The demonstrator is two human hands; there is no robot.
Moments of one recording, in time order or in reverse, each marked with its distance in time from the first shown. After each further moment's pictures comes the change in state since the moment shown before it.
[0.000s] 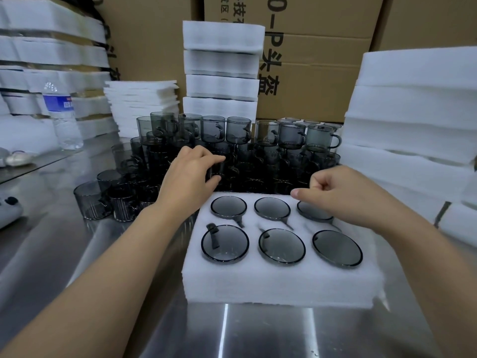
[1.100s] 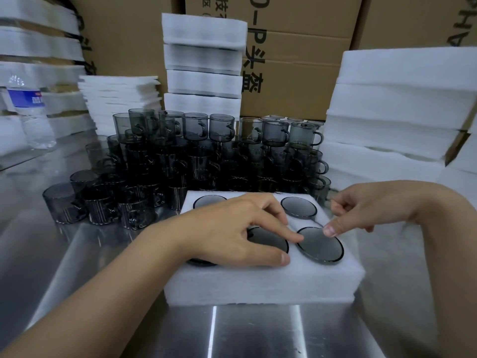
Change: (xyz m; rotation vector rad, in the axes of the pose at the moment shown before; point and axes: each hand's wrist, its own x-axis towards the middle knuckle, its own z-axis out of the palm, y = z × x) left_hand -0.031 0.091 -0.035 -0.535 -0.820 0.316; right_hand -0.009 0.039 -0.047 -0.059 -0.608 0.239
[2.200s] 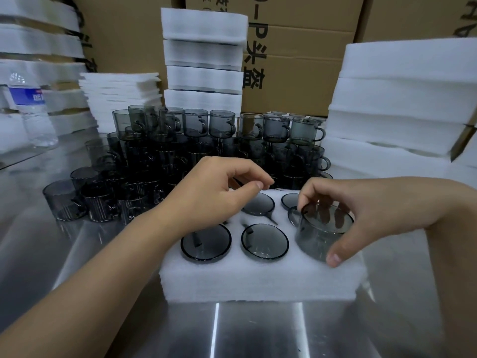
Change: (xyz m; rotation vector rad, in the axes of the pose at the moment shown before) left_hand 0.004 -0.012 -0.012 -0.100 0.573 0.019; right_hand -0.021 -0.030 0.009 -0.003 -0.086 -0.325
